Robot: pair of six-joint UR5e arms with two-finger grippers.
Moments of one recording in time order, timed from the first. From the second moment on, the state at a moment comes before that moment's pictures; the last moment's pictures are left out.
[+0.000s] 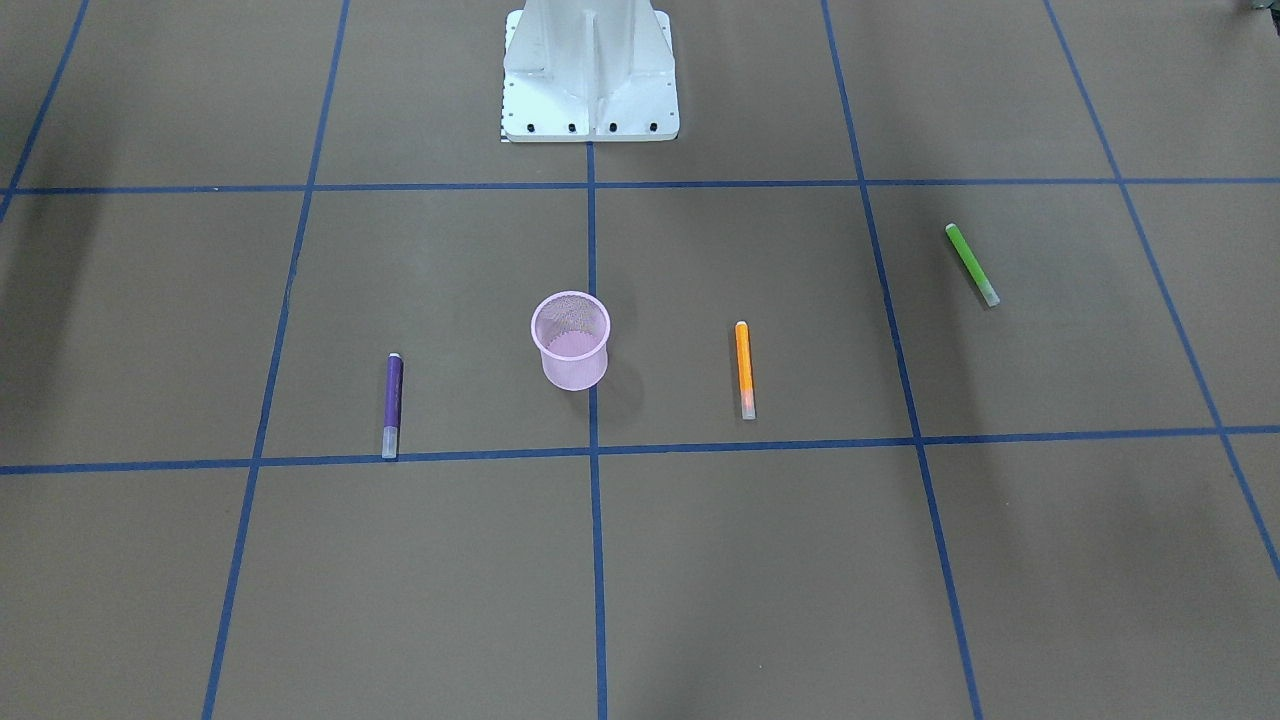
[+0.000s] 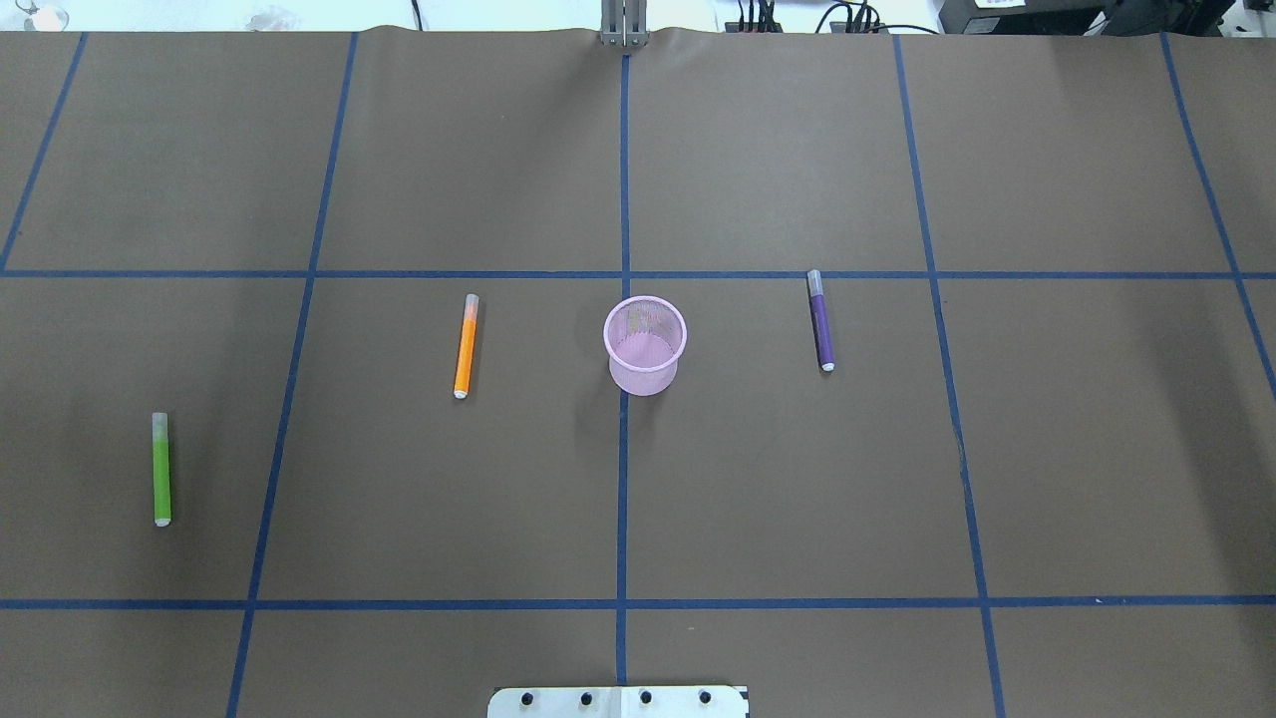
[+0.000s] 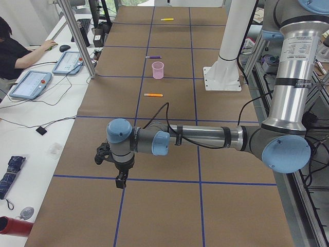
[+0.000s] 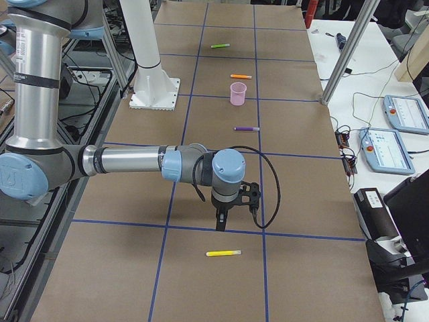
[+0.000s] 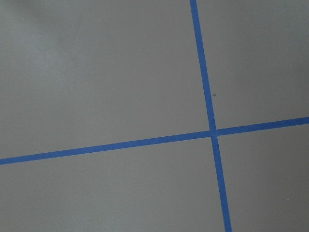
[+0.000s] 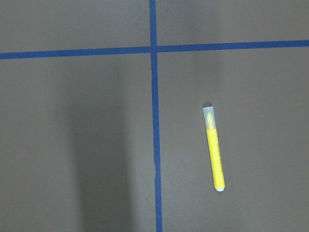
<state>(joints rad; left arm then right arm) -1.56 -1.66 -1.50 -1.65 -2.24 0.07 1.60 -1.71 1.79 -1.72 2.36 -0.03</state>
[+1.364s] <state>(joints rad) -1.53 -1.66 -1.54 -1.66 -2.28 0.07 1.60 -1.68 1.80 -1.72 2.36 -0.02</state>
